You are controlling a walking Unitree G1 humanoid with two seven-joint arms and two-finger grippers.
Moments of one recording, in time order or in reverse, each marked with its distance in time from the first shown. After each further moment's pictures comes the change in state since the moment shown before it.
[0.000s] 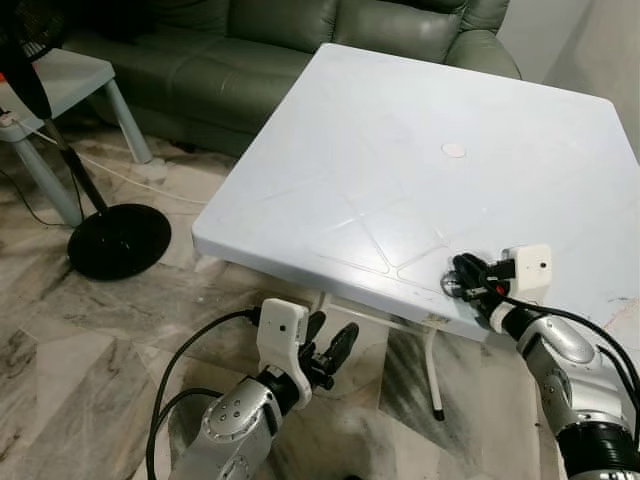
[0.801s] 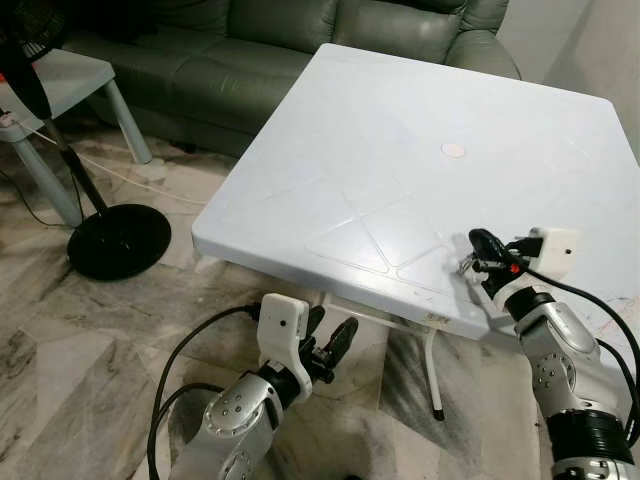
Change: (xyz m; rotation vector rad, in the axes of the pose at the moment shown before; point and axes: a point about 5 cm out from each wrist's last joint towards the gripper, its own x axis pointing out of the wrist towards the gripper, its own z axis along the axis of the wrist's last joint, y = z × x) left arm 0.006 0.001 0.008 0.023 -0.030 0.006; right arm 0.008 0.006 0.029 0.272 -0.229 -0.048
